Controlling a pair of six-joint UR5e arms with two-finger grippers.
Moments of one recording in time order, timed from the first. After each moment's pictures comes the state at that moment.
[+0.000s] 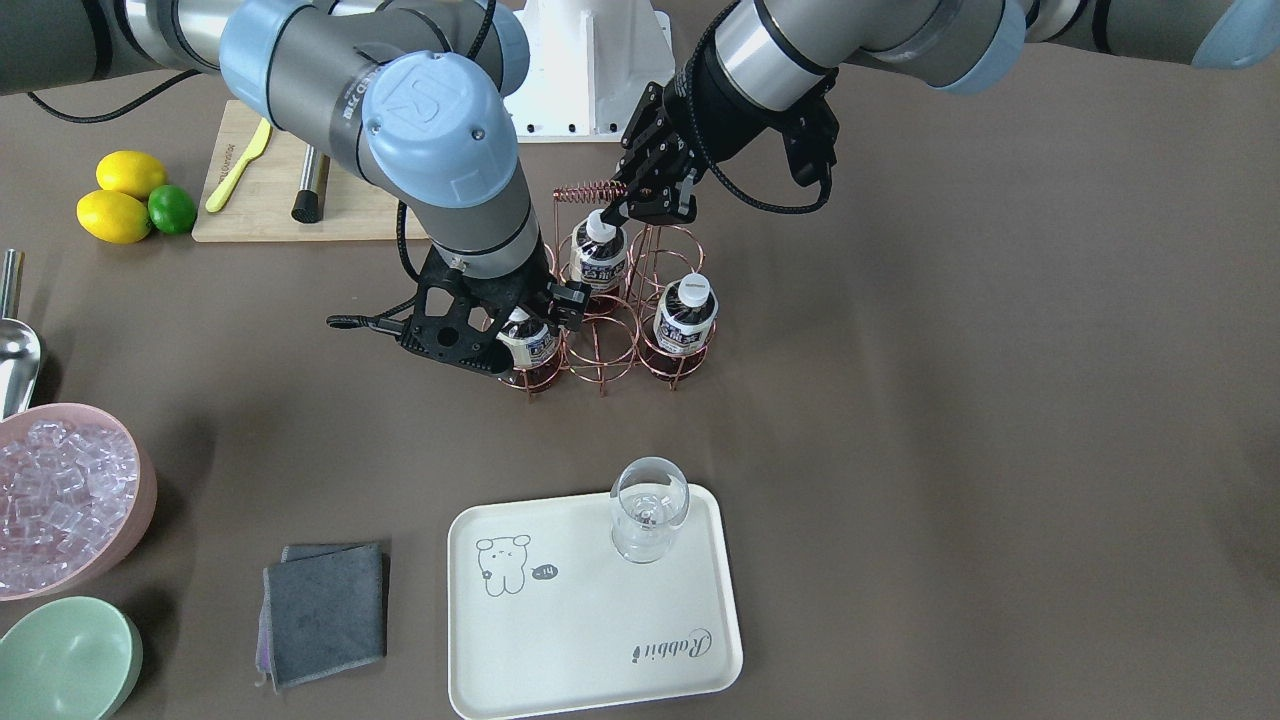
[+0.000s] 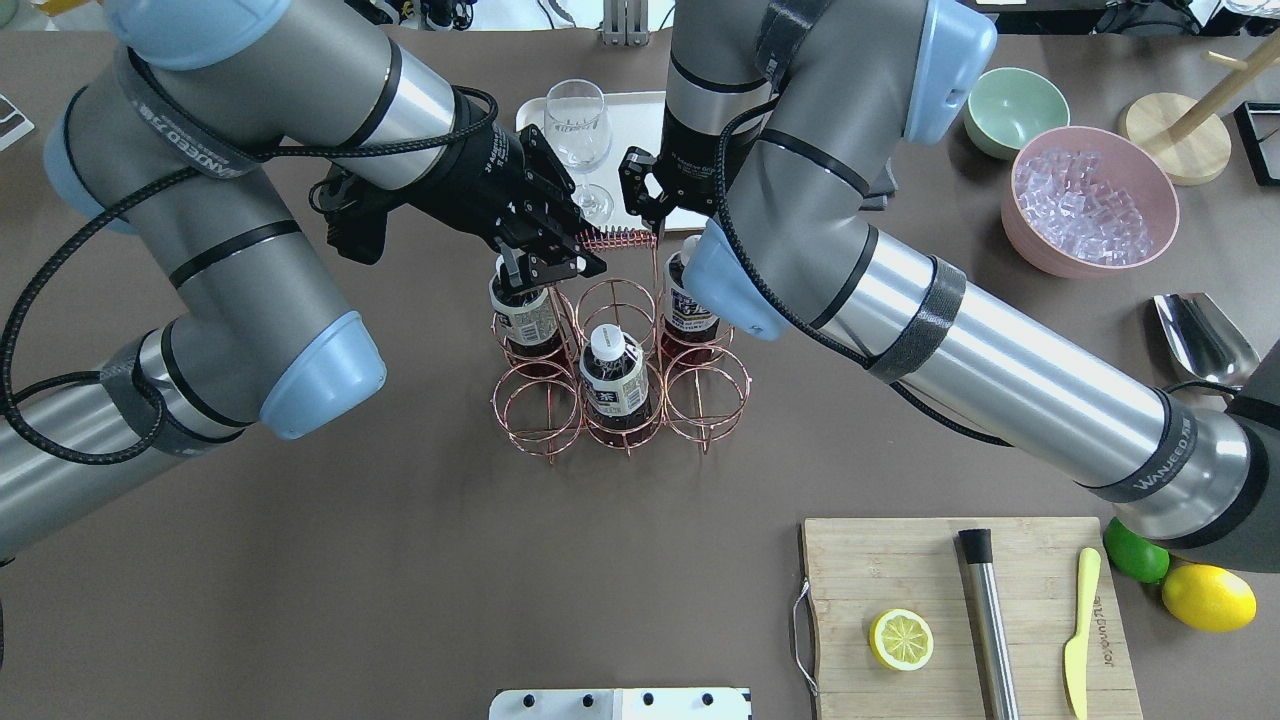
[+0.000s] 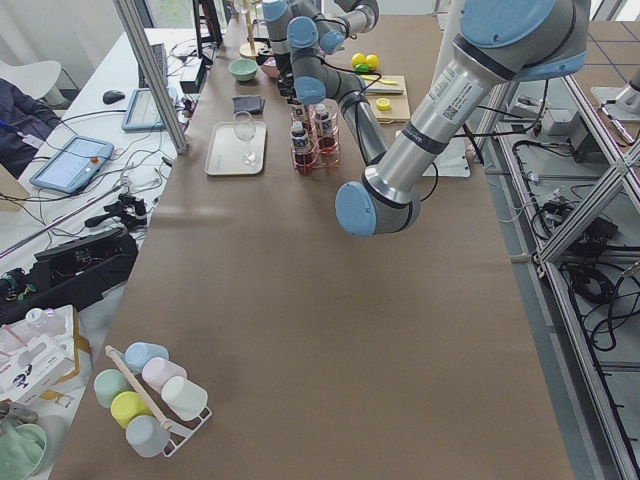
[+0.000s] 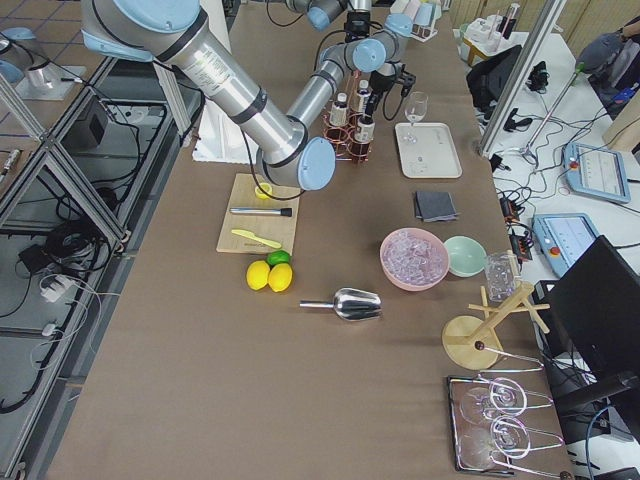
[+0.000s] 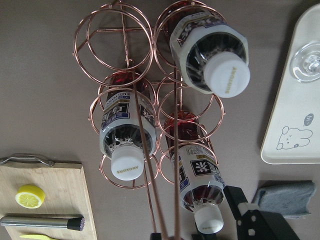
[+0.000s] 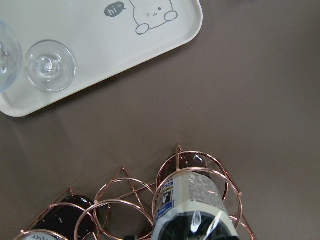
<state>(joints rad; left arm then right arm) -0.77 -2.30 -1.79 -1.95 -2.28 -3.00 0.77 -0.63 1.51 -1.89 2.22 1.28</state>
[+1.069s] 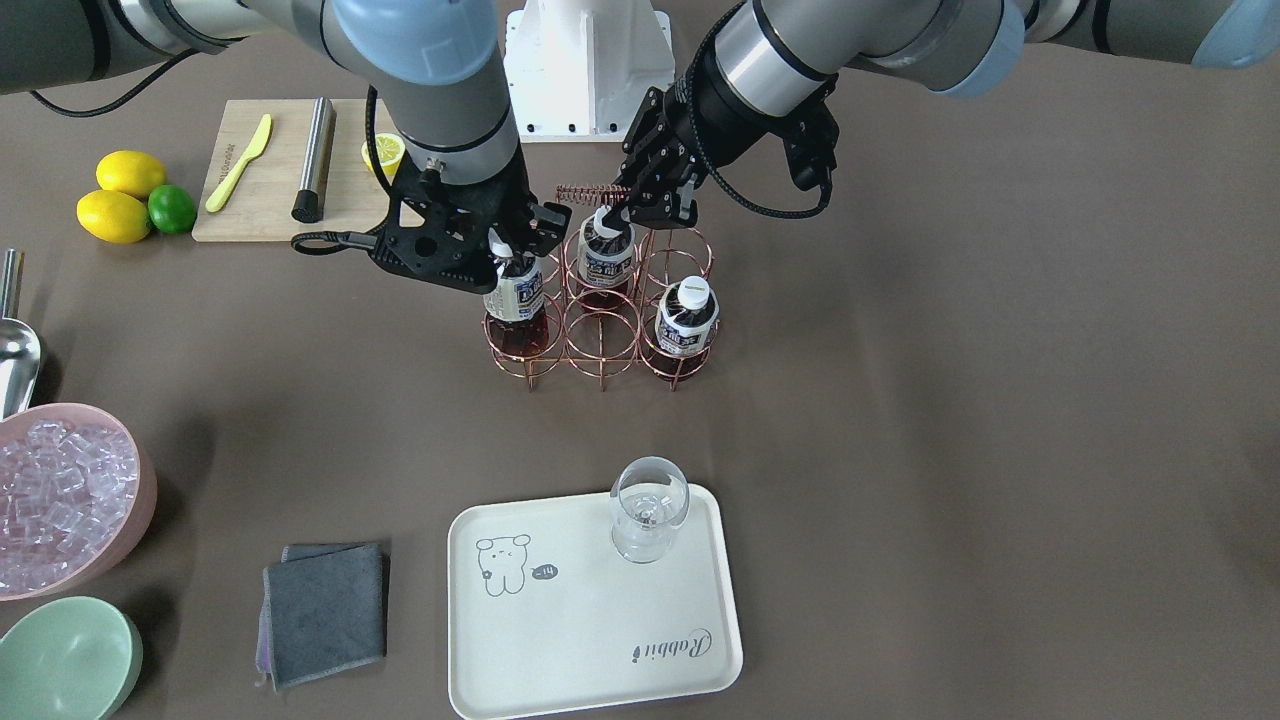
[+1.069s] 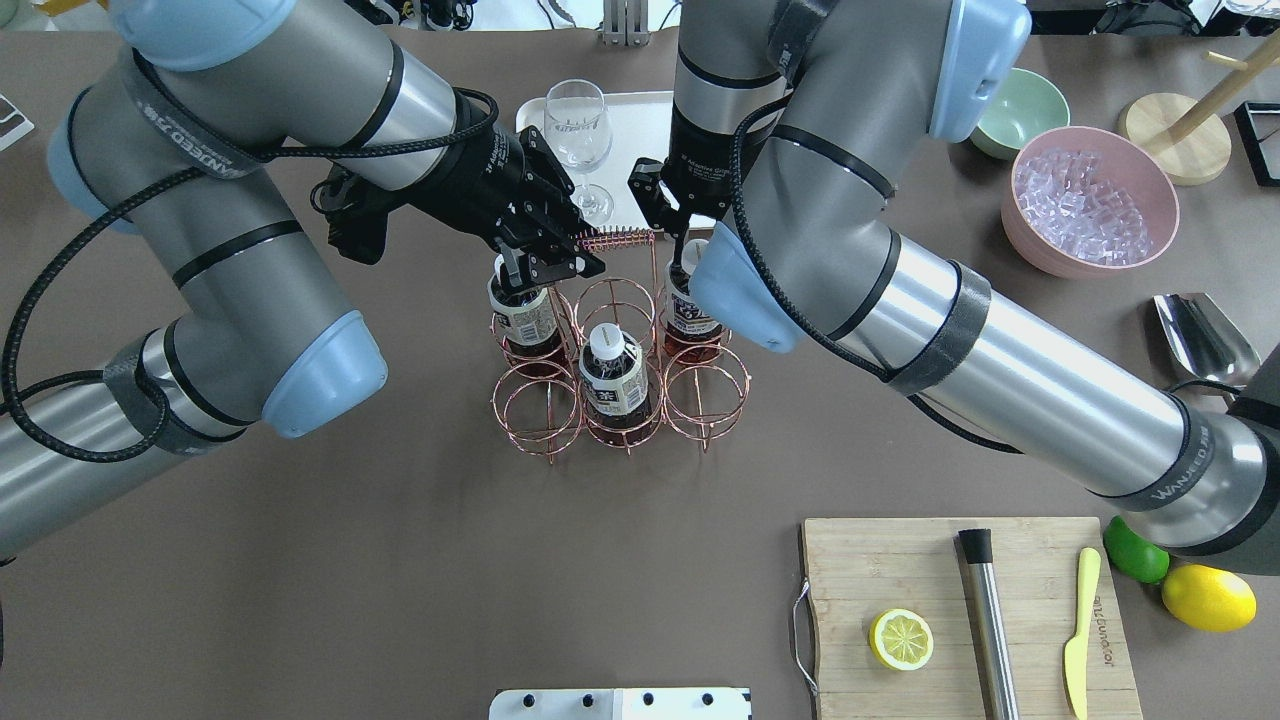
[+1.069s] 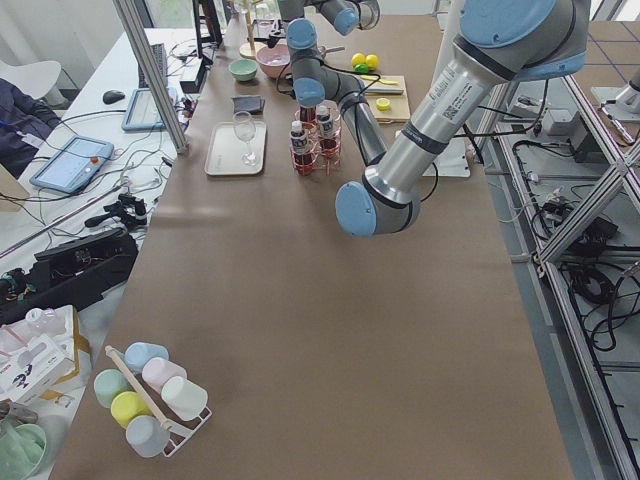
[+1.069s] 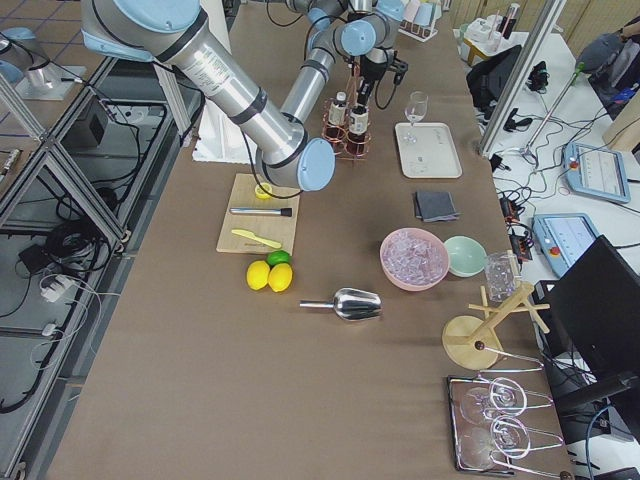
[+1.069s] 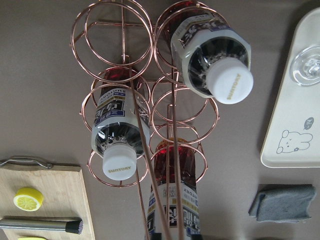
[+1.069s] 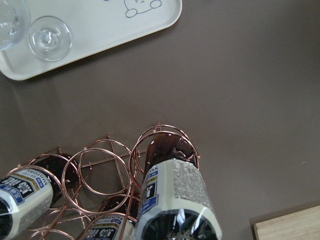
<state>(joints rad) -0.77 -2.30 -1.78 -1.95 -2.28 -3.00 0.77 -0.63 1.71 -2.13 2.20 1.19</state>
